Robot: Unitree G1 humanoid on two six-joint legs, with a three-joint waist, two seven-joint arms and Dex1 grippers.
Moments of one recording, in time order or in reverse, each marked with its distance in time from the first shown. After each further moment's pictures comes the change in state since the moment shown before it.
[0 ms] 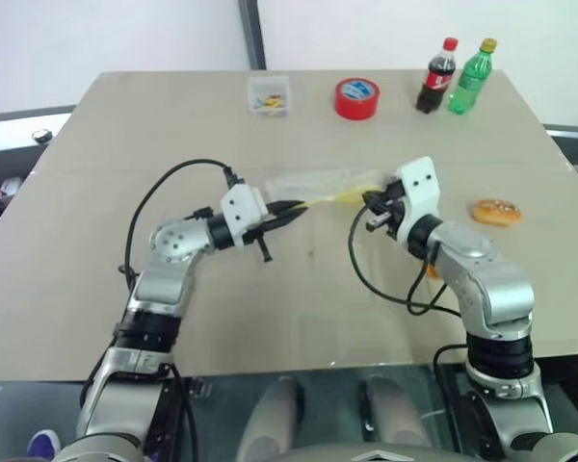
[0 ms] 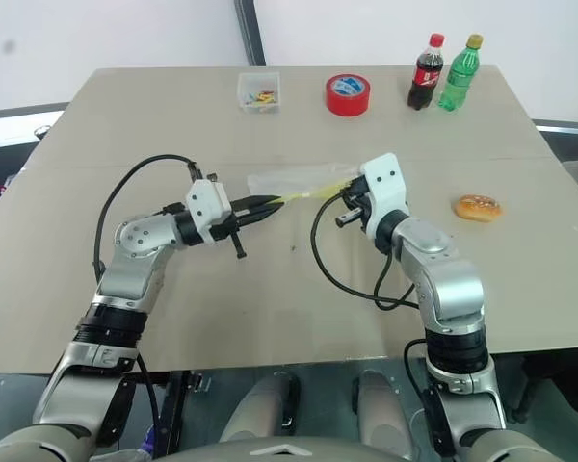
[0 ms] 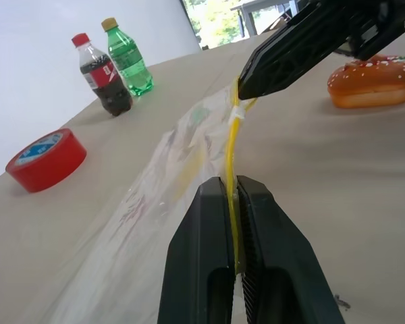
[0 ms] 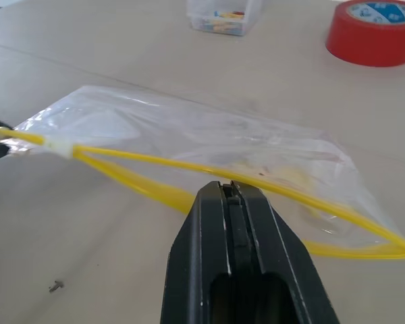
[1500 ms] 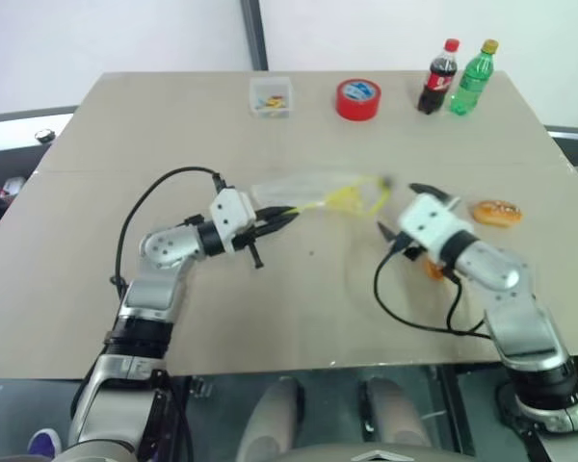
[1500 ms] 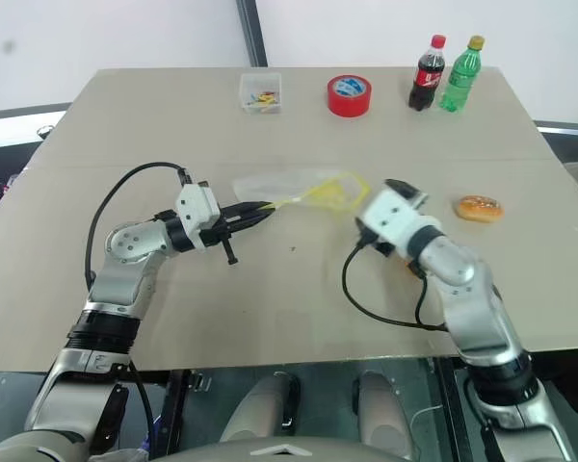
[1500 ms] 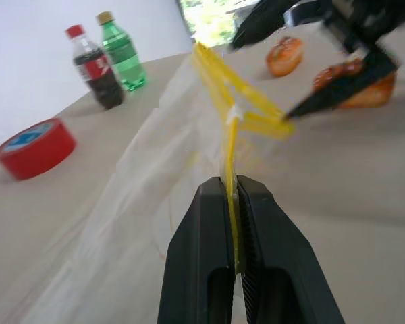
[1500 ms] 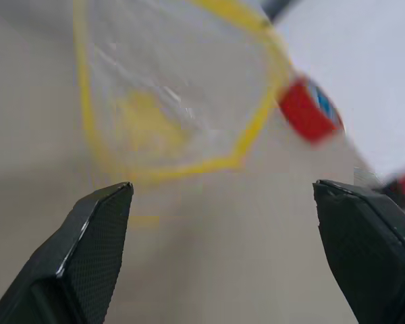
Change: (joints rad) left arm 0.030 0.021 0.025 0.043 -0.041 0.011 -0.028; right arm 0.233 -0.257 0.071 -0.118 -0.365 -0.359 0.159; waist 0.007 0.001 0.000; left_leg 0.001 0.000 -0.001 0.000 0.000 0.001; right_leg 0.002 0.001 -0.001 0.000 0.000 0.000
